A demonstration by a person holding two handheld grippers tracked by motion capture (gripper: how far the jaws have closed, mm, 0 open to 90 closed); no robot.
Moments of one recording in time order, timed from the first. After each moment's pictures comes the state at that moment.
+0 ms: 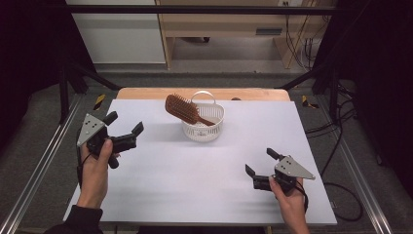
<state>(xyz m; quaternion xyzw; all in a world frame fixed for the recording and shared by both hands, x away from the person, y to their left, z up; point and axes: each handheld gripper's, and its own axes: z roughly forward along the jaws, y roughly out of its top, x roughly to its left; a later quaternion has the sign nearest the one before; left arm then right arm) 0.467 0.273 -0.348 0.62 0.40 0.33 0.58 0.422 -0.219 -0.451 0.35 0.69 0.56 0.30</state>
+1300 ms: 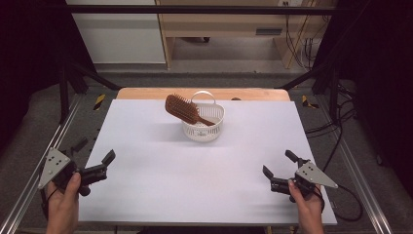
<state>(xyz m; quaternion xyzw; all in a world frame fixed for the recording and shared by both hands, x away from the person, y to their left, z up) 0.396 0.335 -0.384 0.62 0.38 0.37 0.57 0.410 -0.264 -0.457 0.36 0.66 0.57 0.33</state>
